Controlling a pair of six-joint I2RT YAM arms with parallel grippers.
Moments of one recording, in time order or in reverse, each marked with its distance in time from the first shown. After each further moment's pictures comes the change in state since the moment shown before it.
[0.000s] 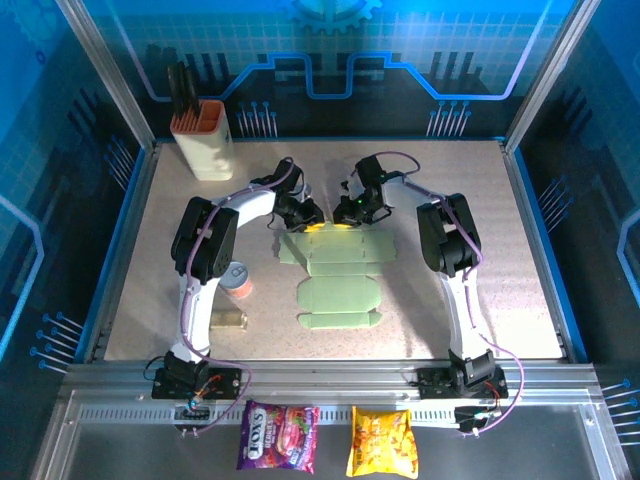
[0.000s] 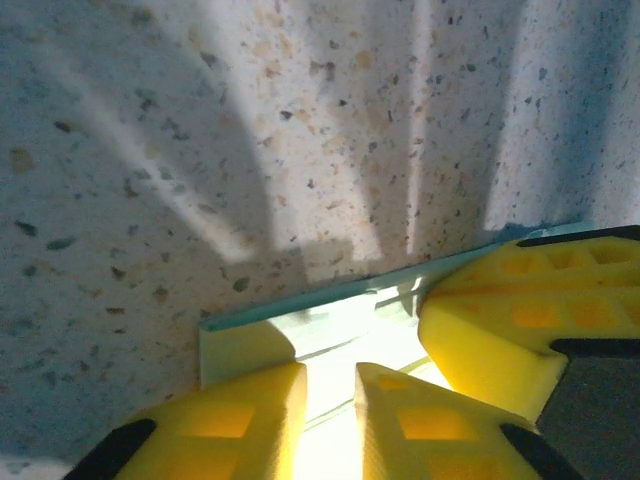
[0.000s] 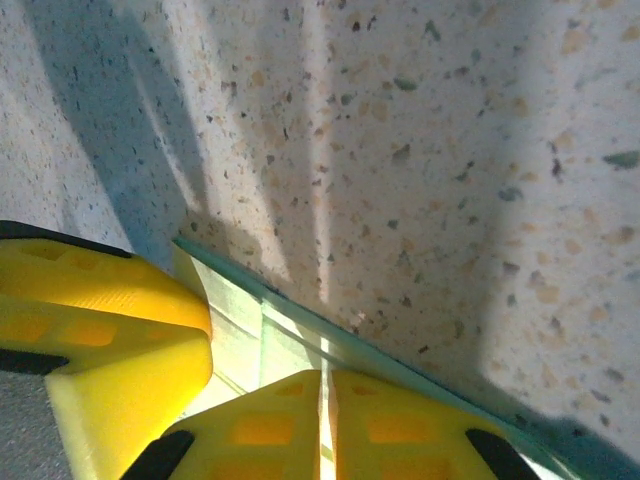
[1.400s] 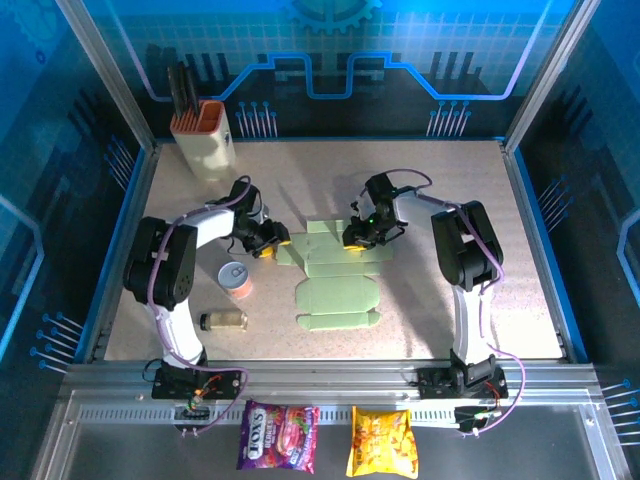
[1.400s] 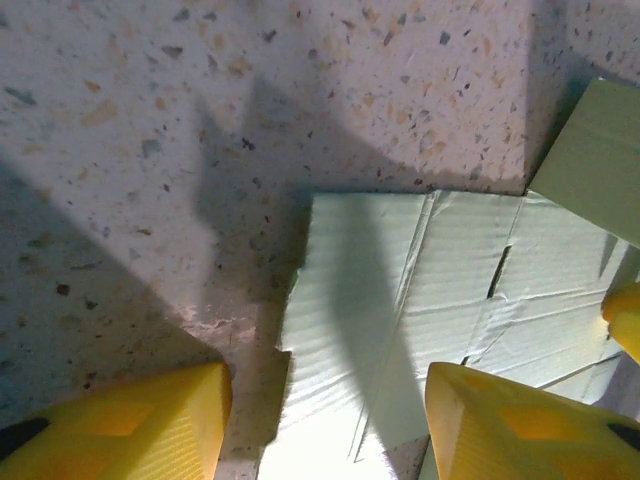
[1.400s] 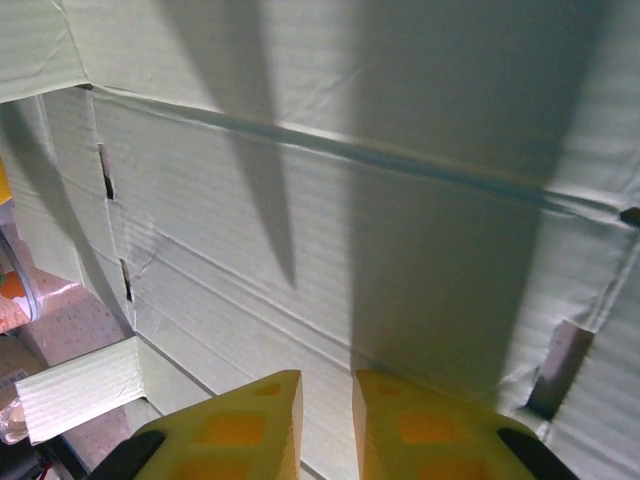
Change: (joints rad) left arm 0.161 -0.350 -0.474 0.022 -0.043 0.059; right arm 0.002 -0.214 -0.337 0.008 -0.013 -0.034
